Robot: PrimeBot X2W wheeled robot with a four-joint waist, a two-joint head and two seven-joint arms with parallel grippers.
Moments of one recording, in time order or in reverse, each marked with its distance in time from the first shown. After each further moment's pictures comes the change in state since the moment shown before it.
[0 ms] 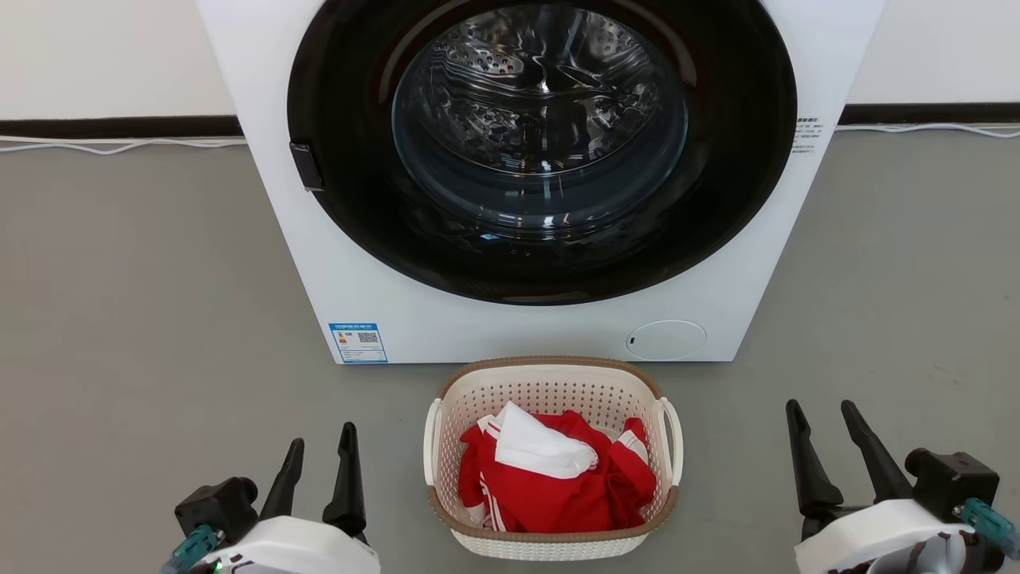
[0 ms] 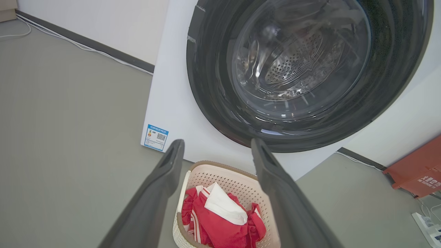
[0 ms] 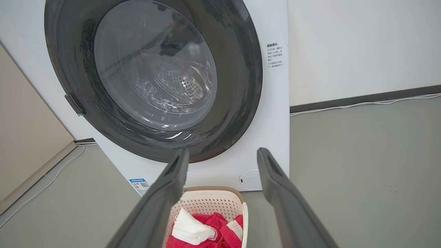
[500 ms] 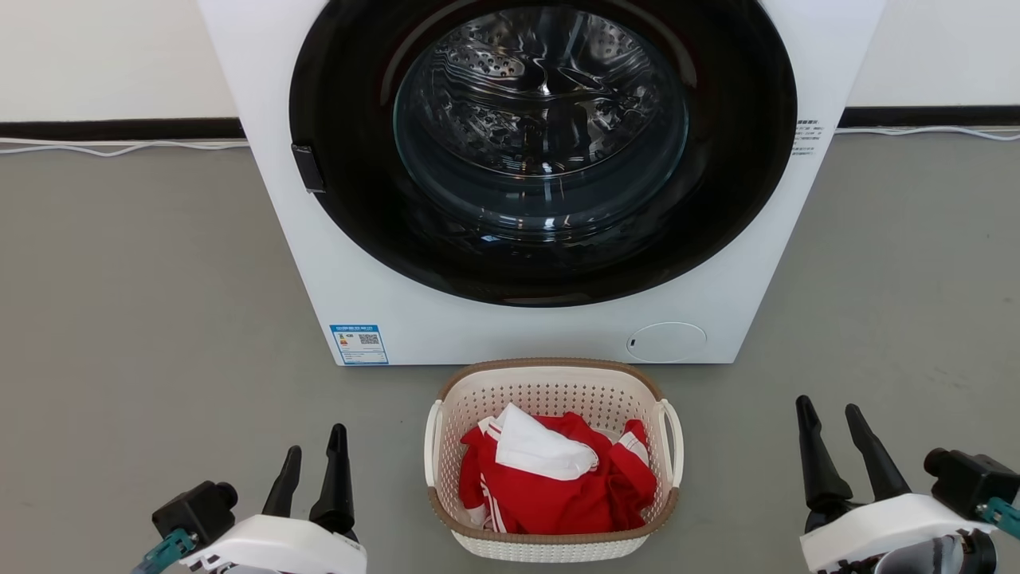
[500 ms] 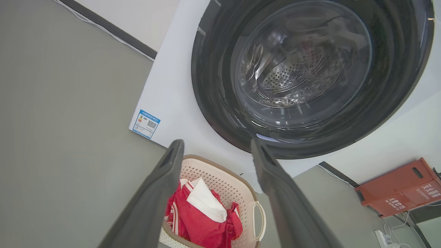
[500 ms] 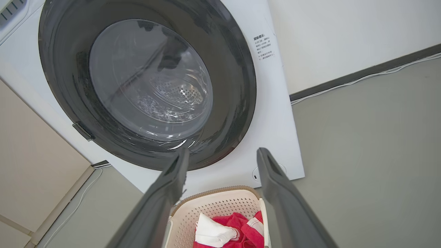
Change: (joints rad) left arm 0.001 -0.003 0.029 0.001 -0.158 -0.026 0.041; right arm 0.004 0.014 -0.016 -0.016 0.170 0.000 0.041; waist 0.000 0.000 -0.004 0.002
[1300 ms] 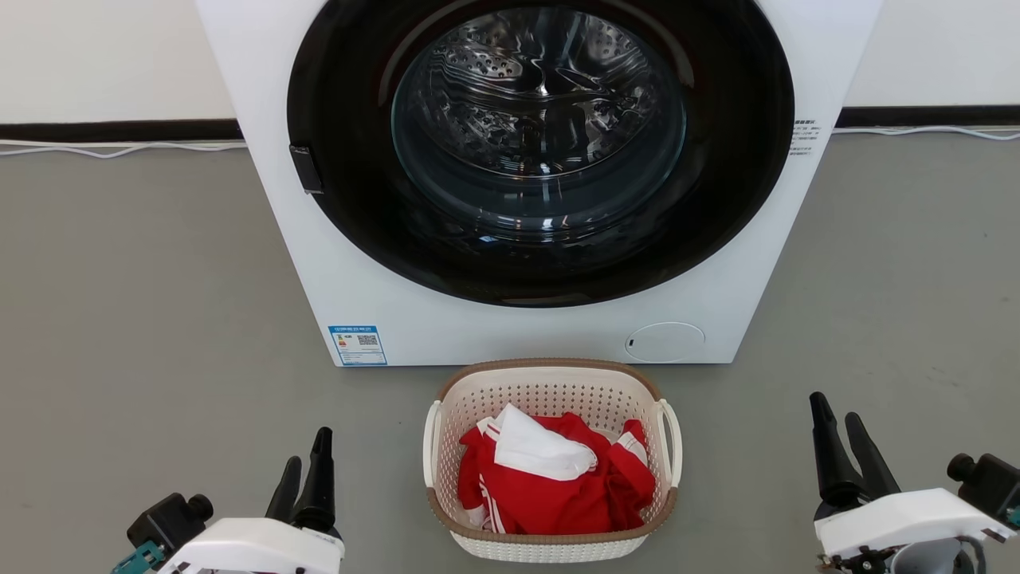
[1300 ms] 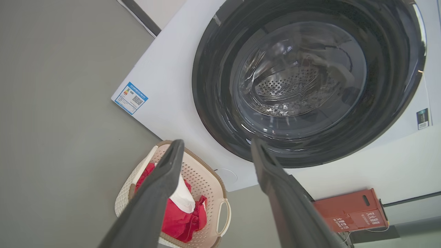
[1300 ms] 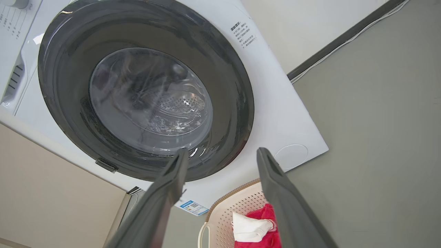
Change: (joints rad) left arm 0.000 -0.004 0.046 0.009 -0.260 -0.037 0.070; right arm 0.001 0.020 -0.028 -0.014 0.297 0.000 0.072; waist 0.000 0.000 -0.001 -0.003
